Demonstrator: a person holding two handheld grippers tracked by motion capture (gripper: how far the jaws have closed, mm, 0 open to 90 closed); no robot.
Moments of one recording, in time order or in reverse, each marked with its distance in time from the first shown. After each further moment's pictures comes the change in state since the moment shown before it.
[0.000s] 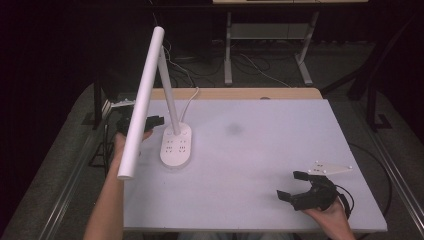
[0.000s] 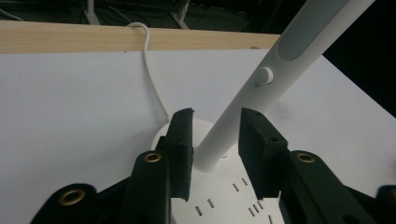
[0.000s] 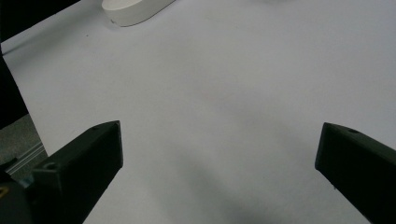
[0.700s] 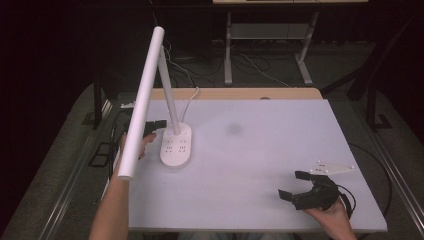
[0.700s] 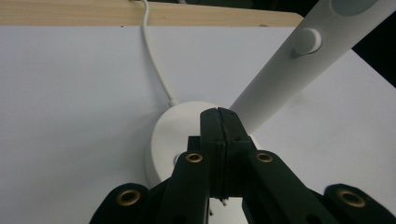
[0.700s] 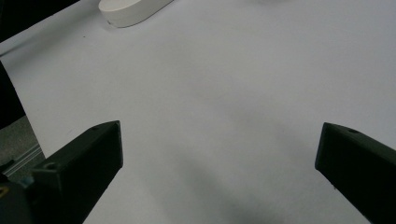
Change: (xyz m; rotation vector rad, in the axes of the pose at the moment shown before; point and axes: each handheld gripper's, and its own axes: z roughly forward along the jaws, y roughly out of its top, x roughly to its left) left arm 0.007 -0.008 0.022 0.073 0.006 0.018; right arm -0.002 -0.001 -0.003 -0.004 -0.008 0.004
